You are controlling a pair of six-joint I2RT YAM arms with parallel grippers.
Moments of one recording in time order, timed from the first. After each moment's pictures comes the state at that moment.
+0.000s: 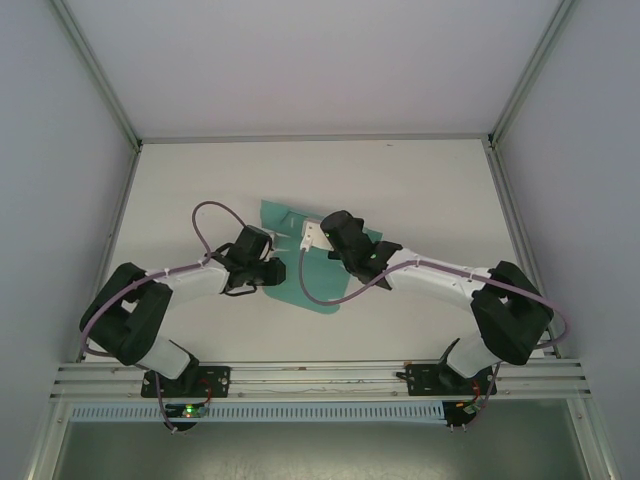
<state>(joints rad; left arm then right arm) -0.50 1.52 0.65 -0.12 0.25 -0.51 0.84 1.52 0.91 -0.03 0.51 -0.89</state>
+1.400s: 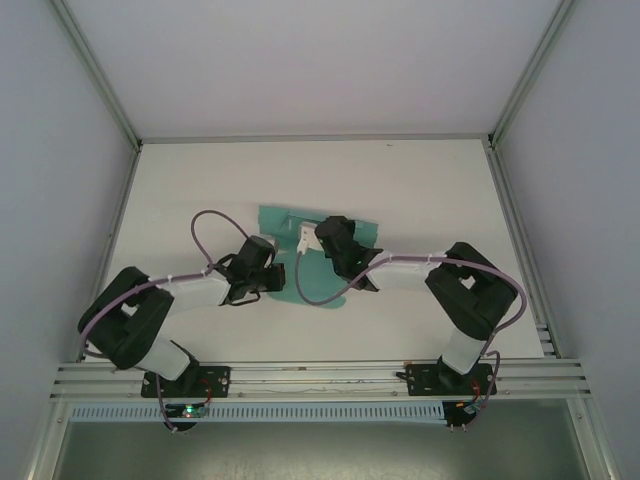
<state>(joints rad) -0.58 1.47 0.55 -0.03 0.17 -0.60 0.82 1.72 0.84 0.29 0.62 -1.07</state>
